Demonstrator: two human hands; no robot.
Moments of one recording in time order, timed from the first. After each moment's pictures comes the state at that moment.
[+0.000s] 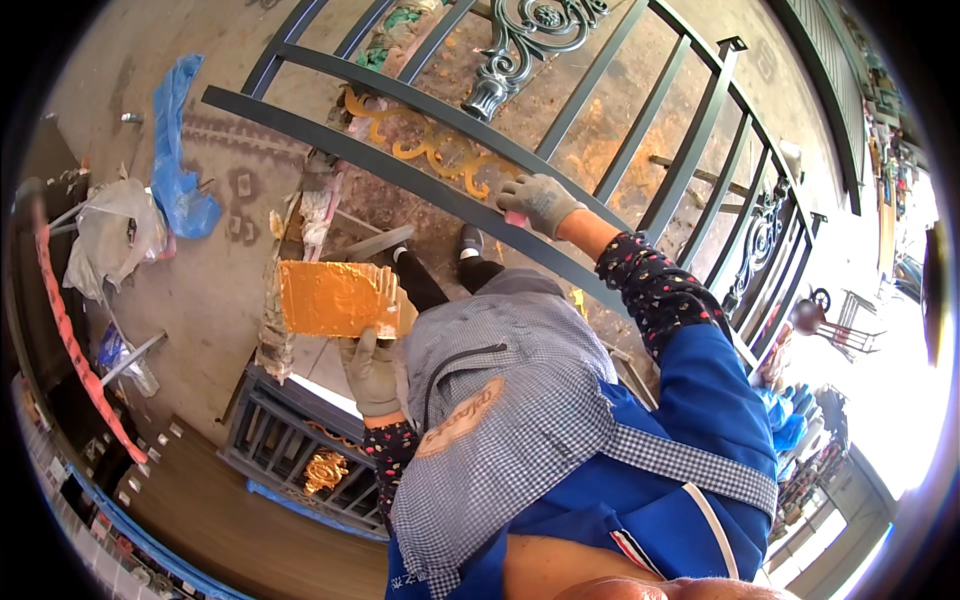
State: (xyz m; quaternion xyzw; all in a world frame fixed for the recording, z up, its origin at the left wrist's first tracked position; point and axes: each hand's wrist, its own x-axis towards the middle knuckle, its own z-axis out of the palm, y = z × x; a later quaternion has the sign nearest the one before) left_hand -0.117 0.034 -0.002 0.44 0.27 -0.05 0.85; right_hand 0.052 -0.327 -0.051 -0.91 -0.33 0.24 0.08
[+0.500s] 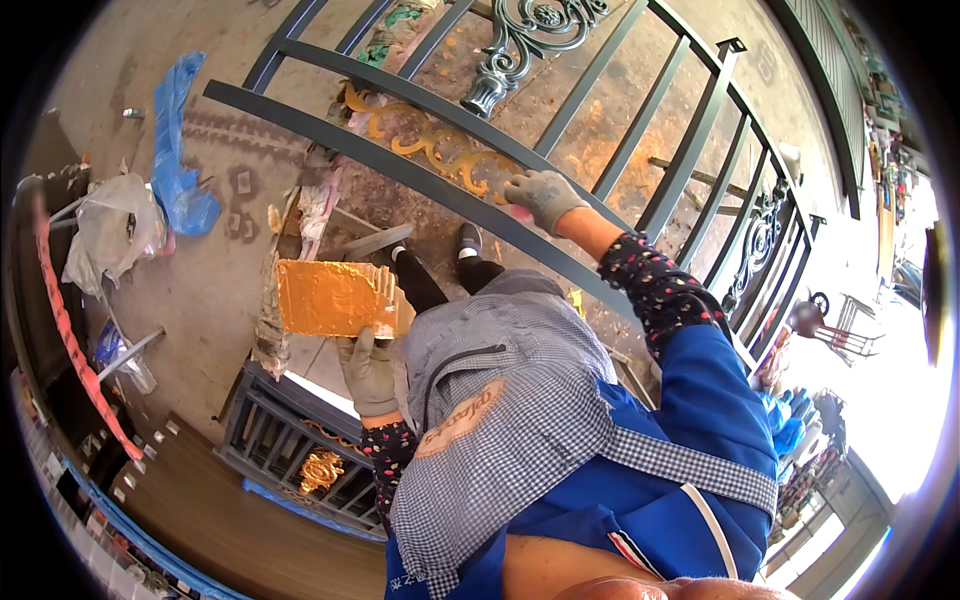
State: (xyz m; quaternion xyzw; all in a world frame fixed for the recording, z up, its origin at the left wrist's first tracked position) left_hand -0.124 0.031 0.005 0.43 0.27 -0.04 0.86; right_hand 0.046 -0.324 -0.042 -0.92 -0.26 0.27 0.05
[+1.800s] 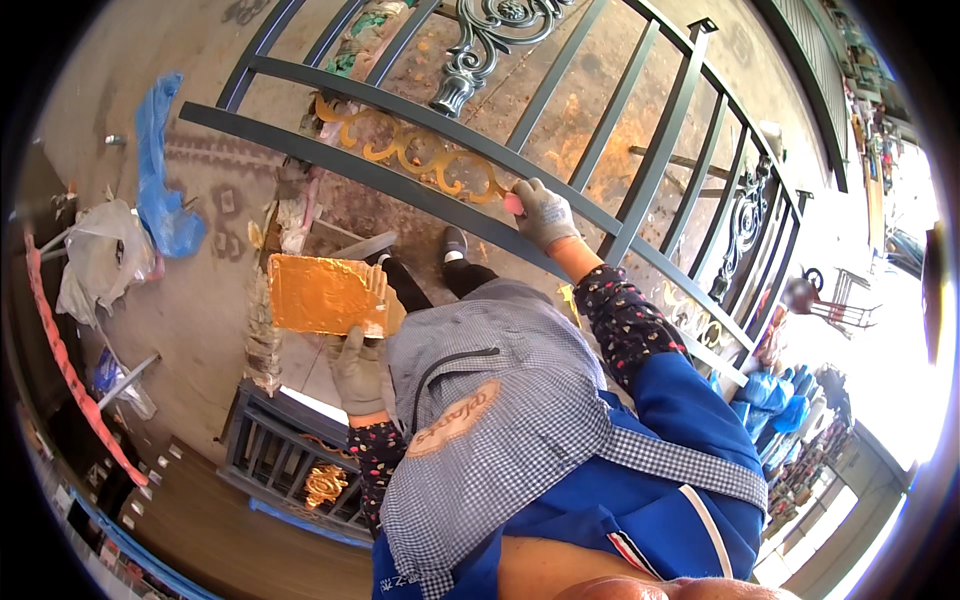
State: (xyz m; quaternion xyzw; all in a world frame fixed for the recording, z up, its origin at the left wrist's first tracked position) left_hand -0.114 0.026 0.003 0.43 0.25 -0.09 0.86; right_hand -0.028 -0.345 -0.067 -0.97 0.03 0.08 0.21
